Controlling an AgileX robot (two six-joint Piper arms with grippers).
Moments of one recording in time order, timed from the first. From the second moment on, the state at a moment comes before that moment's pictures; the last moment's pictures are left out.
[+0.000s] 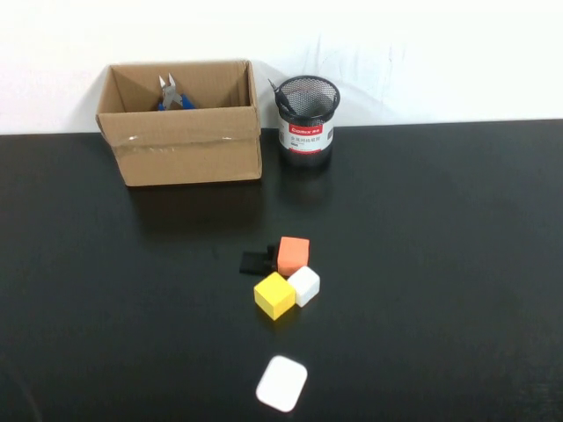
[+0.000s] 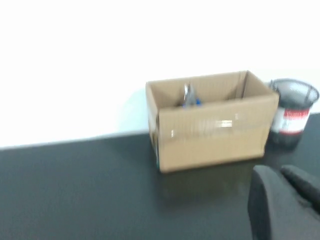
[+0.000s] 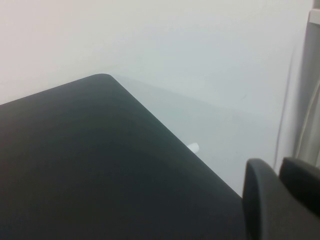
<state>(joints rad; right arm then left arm) 0.00 -0.01 0.03 -1.07 0.50 1.26 -0.37 0.48 -0.60 0.40 0.49 -0.34</state>
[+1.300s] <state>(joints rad) 0.00 -0.01 0.03 -1.07 0.53 1.26 -0.29 -0.01 0.03 0.06 0.34 -0.02</state>
